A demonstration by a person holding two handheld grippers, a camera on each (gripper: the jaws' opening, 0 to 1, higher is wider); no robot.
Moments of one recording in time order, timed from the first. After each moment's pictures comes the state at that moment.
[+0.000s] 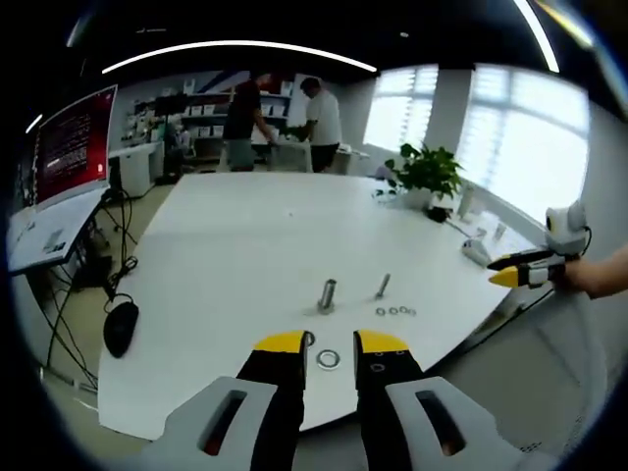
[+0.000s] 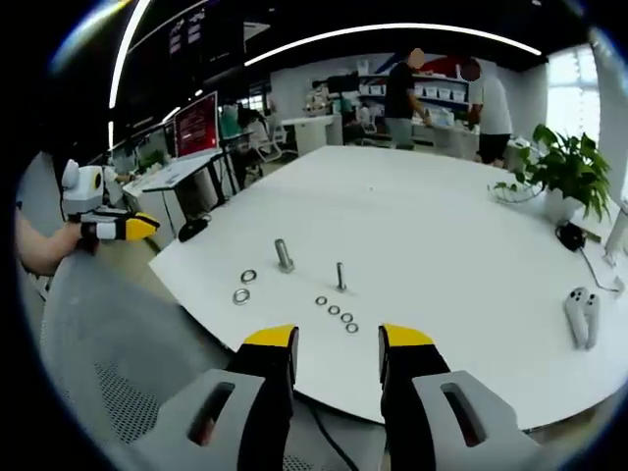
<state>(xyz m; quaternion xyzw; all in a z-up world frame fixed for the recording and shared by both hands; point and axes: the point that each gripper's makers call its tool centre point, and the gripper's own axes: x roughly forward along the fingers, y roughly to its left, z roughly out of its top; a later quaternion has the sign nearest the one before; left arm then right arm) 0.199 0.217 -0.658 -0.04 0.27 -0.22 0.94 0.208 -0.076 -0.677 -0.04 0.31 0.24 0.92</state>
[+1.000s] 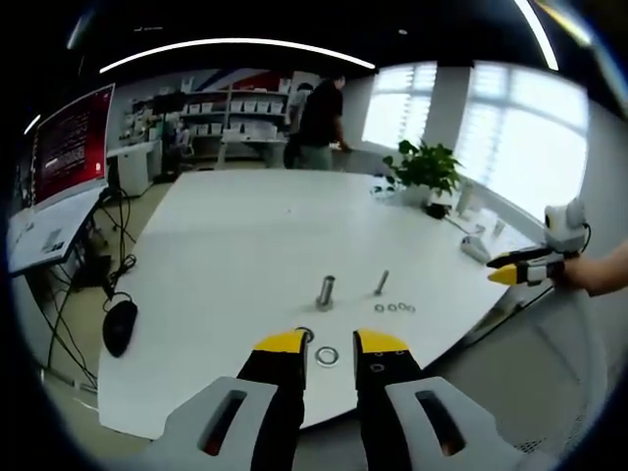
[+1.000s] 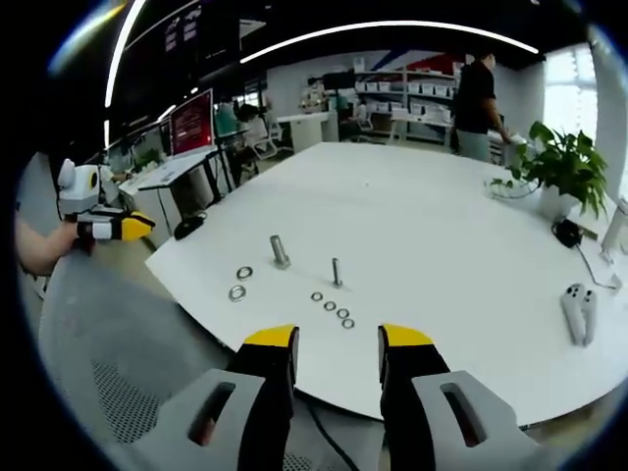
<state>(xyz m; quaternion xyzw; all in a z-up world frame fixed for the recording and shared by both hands) 0.197 0.216 -0.660 -0.03 0.27 -0.22 0.94 0.207 -0.081 -0.681 -0.04 0.32 0.23 0.92</state>
